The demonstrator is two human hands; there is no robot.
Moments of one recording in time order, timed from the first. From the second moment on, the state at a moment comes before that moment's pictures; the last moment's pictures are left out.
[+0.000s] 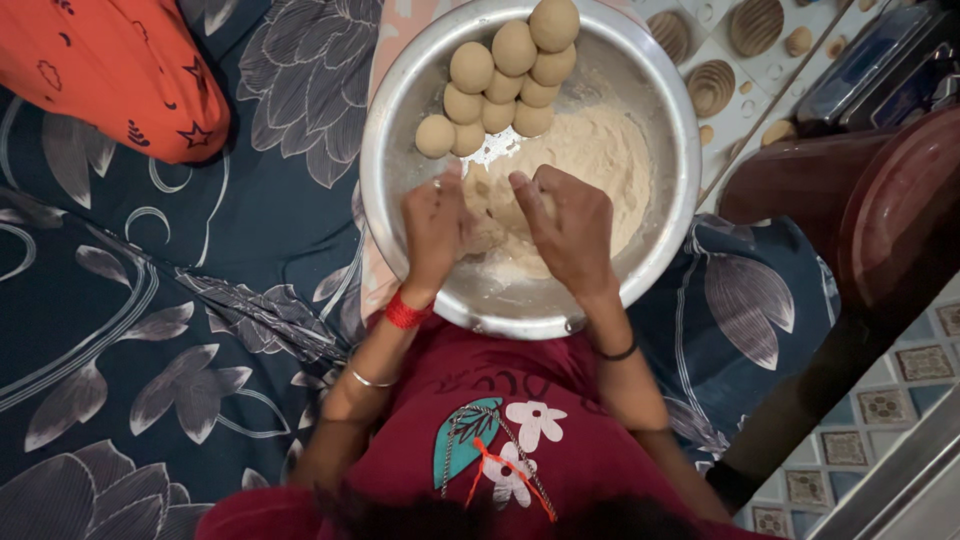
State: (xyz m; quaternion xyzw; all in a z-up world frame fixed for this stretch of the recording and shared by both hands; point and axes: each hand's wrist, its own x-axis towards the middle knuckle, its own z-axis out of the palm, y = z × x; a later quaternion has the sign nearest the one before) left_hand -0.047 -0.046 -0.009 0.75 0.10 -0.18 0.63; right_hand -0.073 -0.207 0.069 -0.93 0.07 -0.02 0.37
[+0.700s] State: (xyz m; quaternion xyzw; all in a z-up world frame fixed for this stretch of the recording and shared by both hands) left_hand -0.037 -0.058 0.023 0.25 -0.07 -0.33 0.91; right_hand -0.066 -0.155 0.069 -0.88 -0.13 -0.01 0.46
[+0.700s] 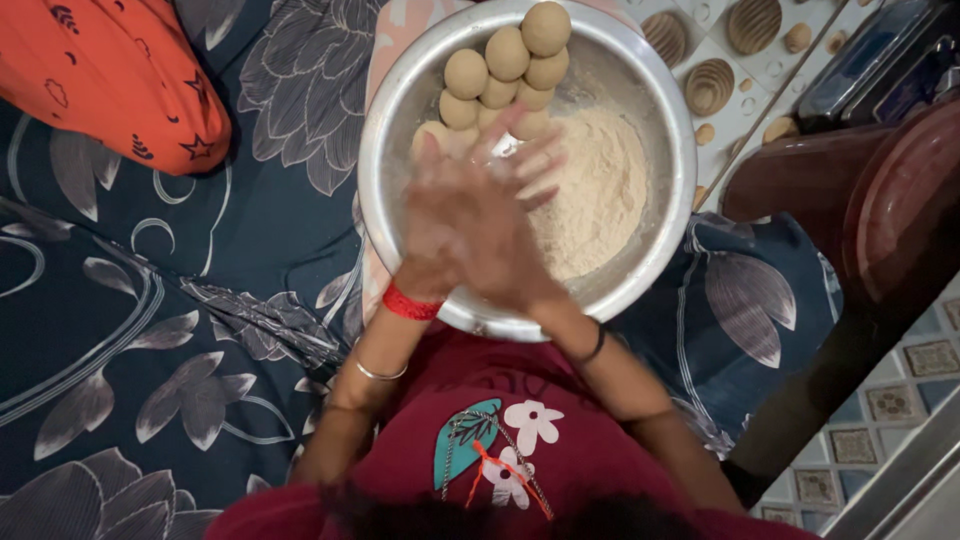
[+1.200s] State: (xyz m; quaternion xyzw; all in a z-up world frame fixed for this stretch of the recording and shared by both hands) left_hand -0.019 -0.074 0.014 0.19 -0.13 -0.34 0.91; right_hand -0.041 -0.152 0.063 -0.81 -0.24 -0.20 0.49
